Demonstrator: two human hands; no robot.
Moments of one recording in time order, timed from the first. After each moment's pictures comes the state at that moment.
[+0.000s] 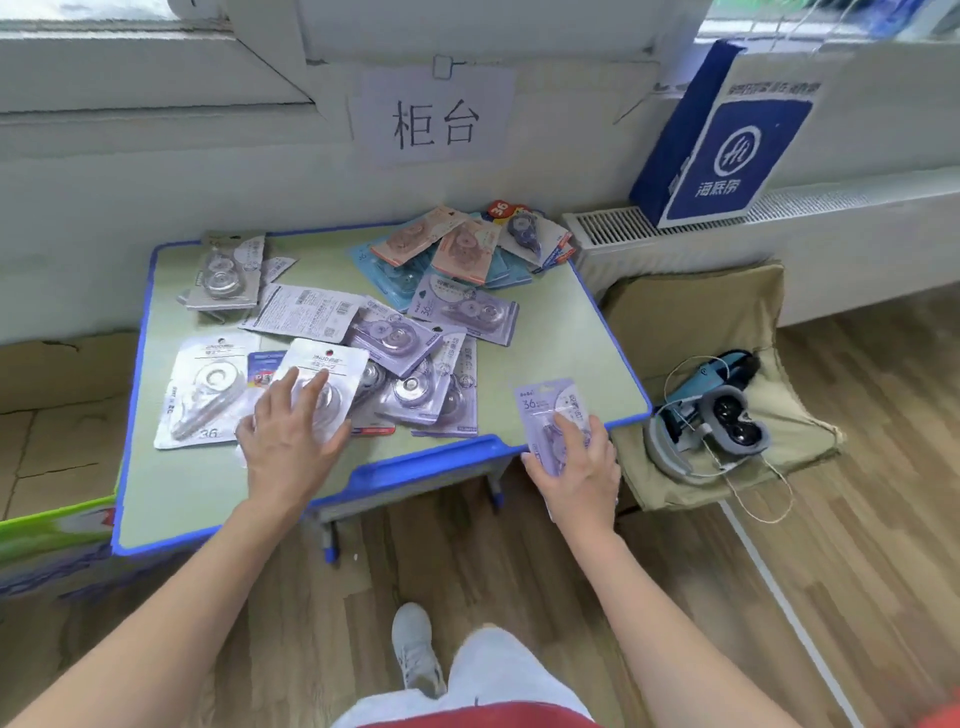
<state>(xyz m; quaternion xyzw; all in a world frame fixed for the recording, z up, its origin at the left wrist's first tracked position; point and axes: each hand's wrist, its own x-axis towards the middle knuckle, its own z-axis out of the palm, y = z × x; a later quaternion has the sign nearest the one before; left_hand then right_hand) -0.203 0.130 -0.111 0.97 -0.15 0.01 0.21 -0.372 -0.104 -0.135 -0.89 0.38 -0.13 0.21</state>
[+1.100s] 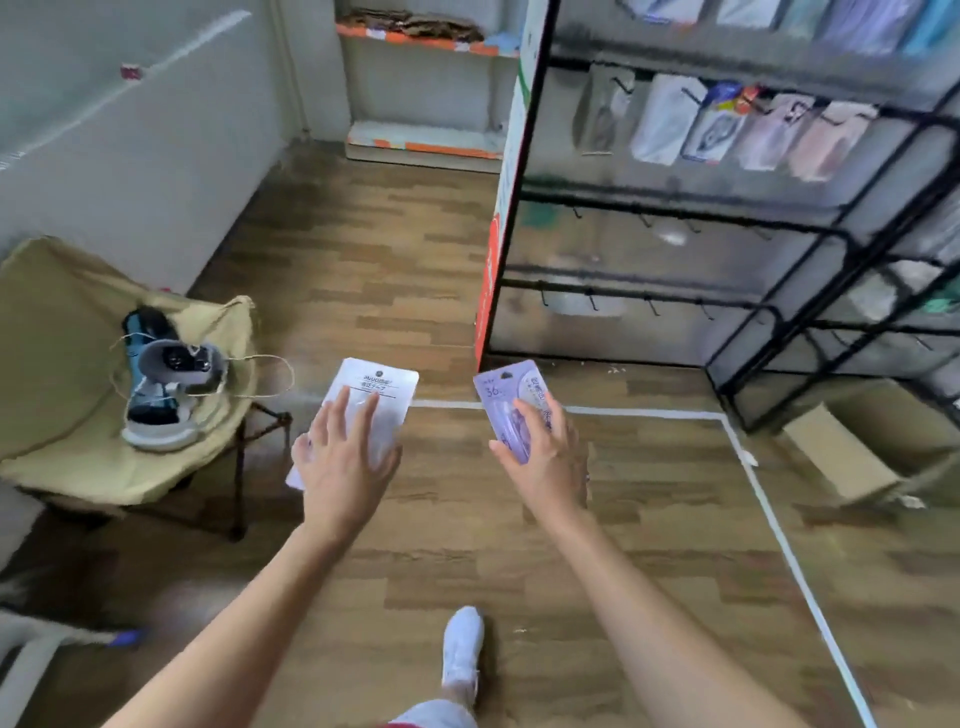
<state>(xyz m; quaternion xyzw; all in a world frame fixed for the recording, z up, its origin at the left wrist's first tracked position) -0.822 -0.100 -0.078 0.65 -0.73 -0.10 0.22 -1.031 -0.065 -0.091 -0.58 0.75 -0.30 0.09</state>
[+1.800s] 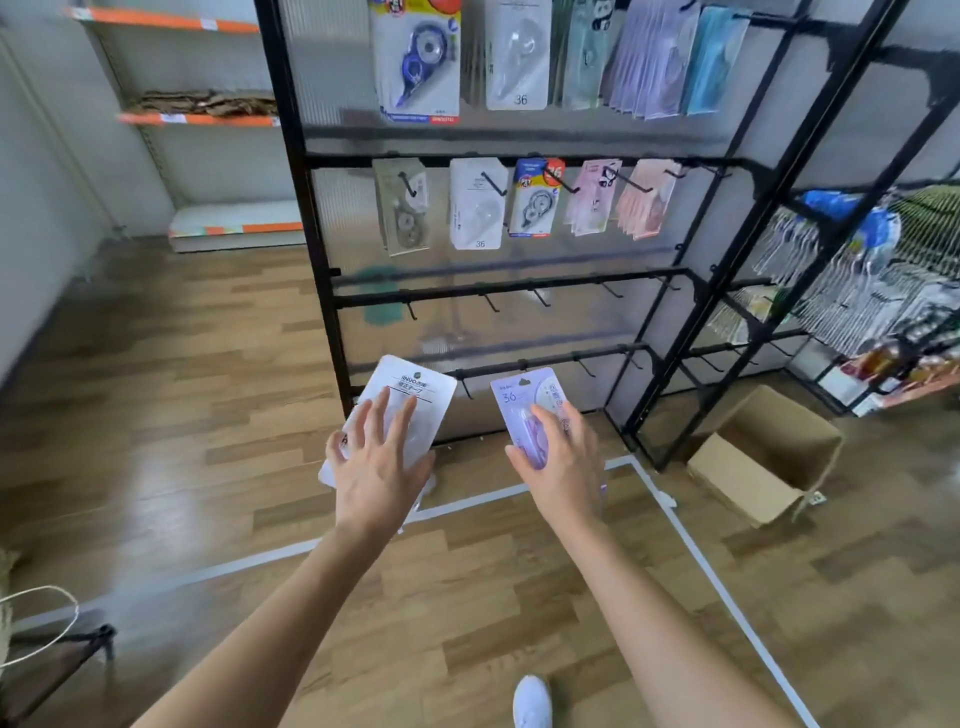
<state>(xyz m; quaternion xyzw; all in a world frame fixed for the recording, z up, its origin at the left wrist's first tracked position) -1.157 -0.326 -0.044 0.47 -0.84 -0.08 0.24 -1.333 -0.230 -0.047 -0.45 0.83 -0.34 -0.03</state>
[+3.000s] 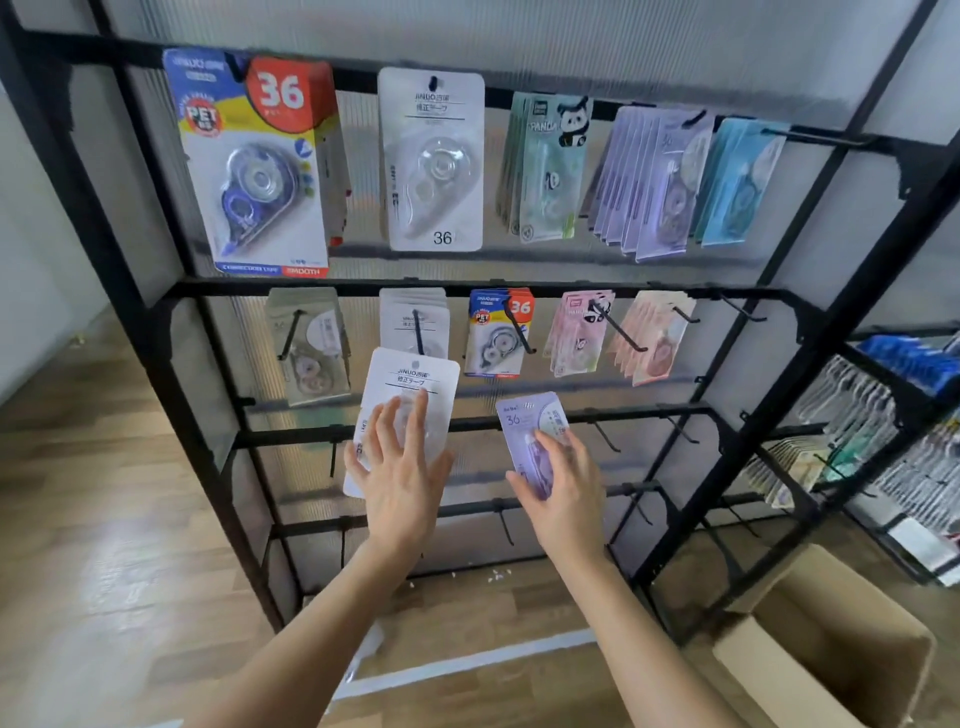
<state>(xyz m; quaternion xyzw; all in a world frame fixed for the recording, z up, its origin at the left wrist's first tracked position) -1.465 -0.520 -0.003 0.55 -0.76 -0.08 0.33 -1.613 -0.440 -0.014 -0.50 0.77 -0.39 -0.04</state>
